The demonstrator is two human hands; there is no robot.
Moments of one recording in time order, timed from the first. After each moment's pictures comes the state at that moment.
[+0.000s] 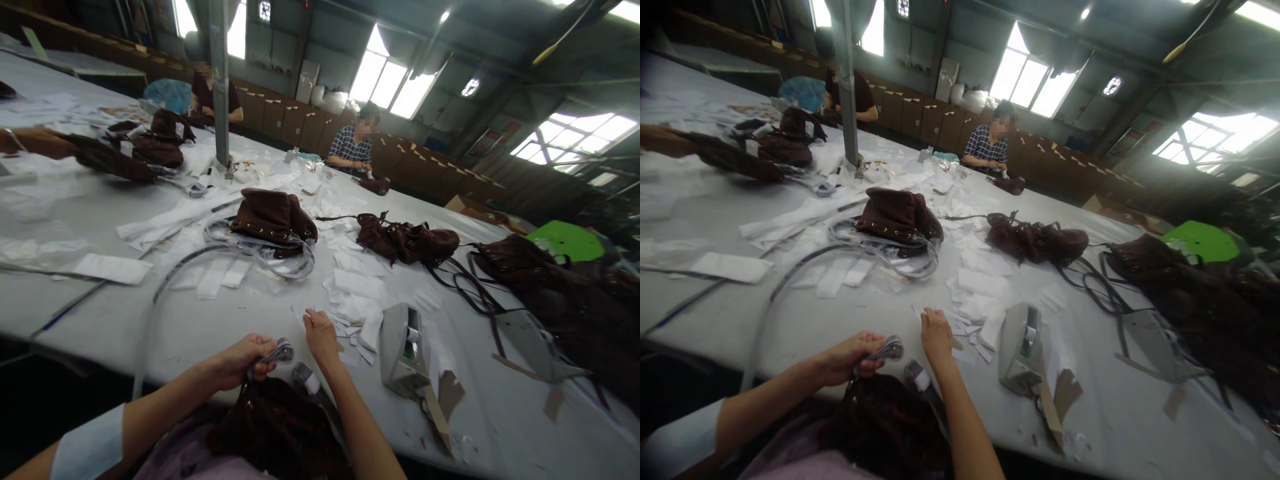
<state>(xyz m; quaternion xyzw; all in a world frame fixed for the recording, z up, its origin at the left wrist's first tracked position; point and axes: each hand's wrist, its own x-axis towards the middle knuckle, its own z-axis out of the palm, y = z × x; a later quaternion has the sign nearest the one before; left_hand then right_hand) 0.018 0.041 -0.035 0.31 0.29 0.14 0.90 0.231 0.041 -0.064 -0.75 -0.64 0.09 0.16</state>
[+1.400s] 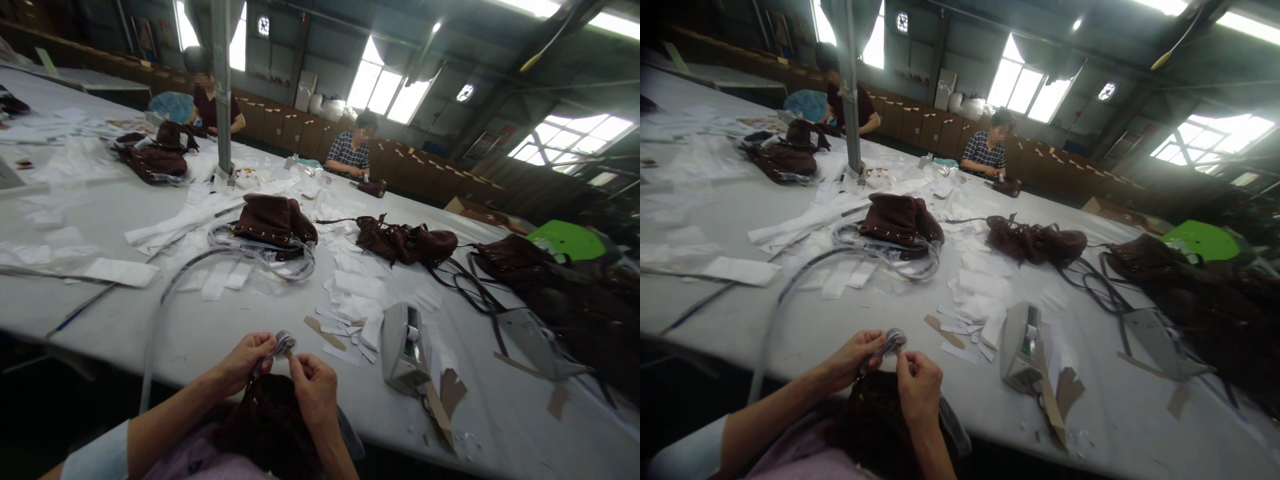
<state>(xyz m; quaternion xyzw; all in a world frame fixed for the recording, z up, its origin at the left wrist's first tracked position) 0.020 0.022 -0.031 0.36 0.32 0.27 0.83 0.163 -0.054 -0.006 -0.73 -0.46 0.30 0.40</state>
